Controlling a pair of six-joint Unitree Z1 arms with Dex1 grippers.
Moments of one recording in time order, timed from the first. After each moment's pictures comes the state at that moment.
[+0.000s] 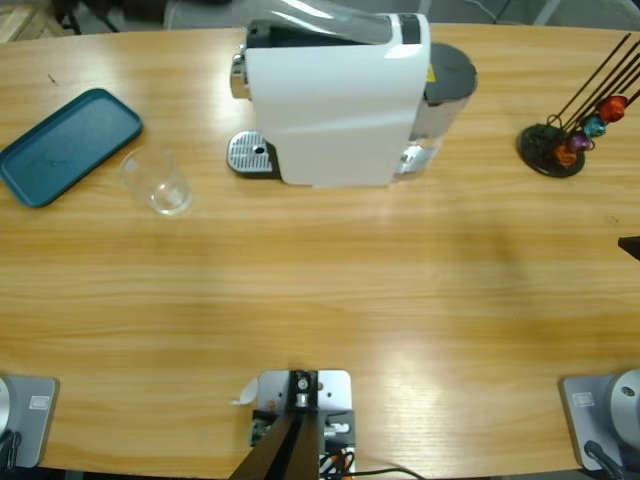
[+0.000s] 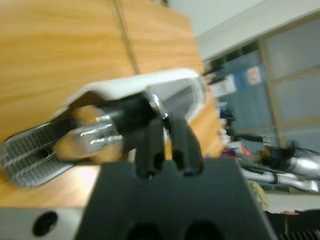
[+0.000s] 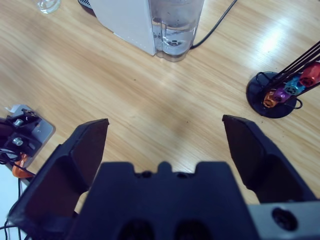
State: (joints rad) arm 0 -0.58 1.65 -1.16 -0.05 -0.60 -0.70; arm 1 0.70 0.81 -0.84 0.73 -0.06 0.09
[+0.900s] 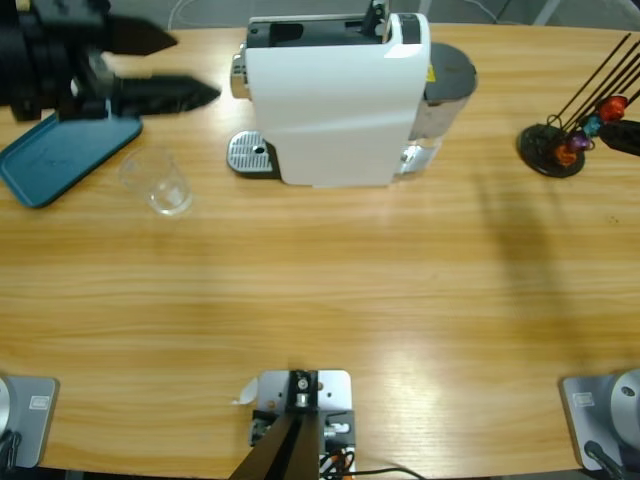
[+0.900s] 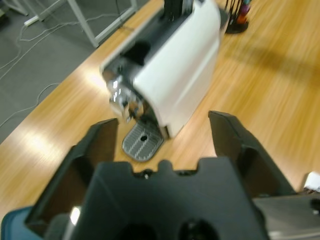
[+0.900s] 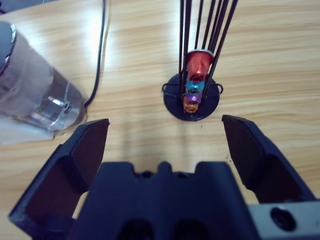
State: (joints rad) arm 0 -0.91 1.34 -0.85 0.01 -0.01 0.17; arm 1 0.37 1.05 -0.54 0.14 -0.30 0.35
